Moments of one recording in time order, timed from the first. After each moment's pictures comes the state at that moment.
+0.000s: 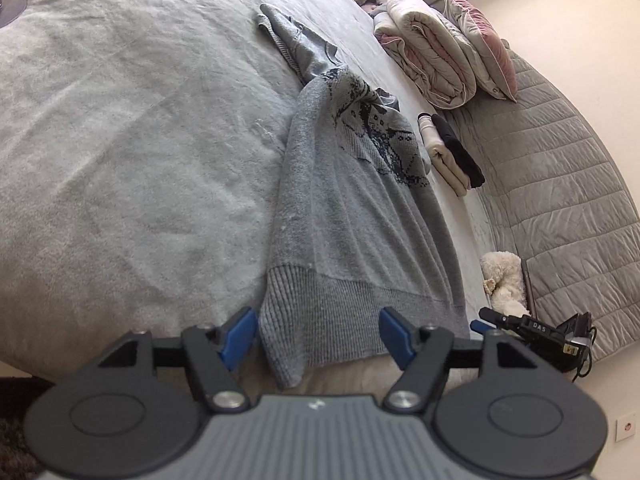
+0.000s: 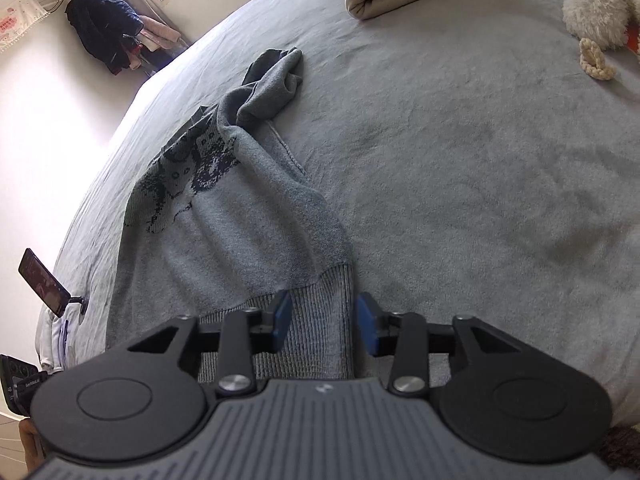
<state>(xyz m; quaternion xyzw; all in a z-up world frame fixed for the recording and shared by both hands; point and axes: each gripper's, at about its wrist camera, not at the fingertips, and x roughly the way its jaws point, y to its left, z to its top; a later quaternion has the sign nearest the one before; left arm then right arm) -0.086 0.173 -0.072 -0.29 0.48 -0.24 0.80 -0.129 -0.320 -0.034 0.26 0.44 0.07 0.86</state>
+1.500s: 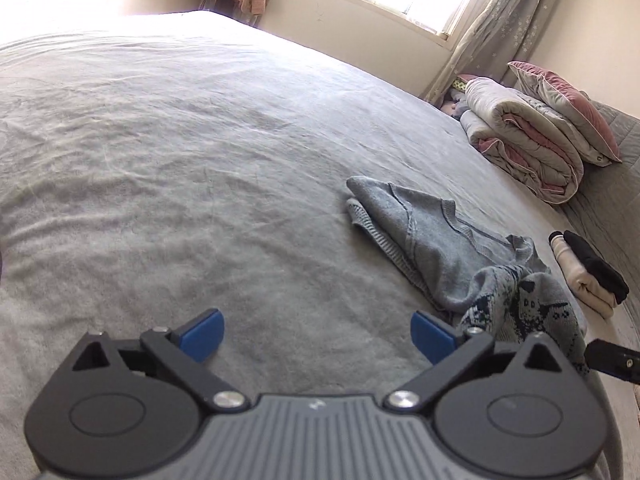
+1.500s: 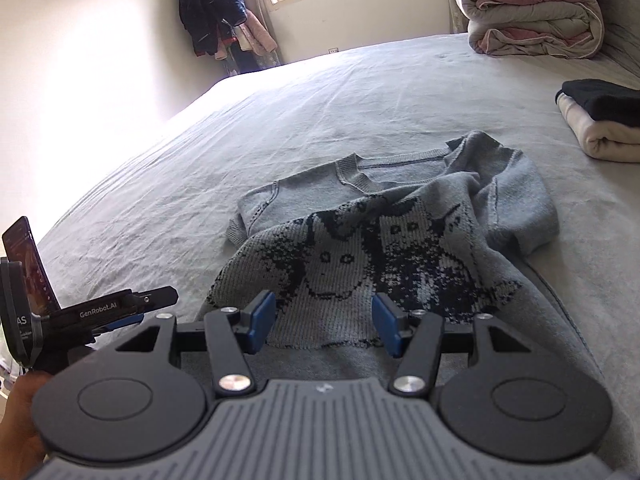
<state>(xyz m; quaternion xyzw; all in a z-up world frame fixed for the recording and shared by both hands) 0.068 0.178 -0.063 -0.17 0.35 -0.04 0.92 0.025 -0.109 -0.001 0.11 0.34 0.14 0.92</state>
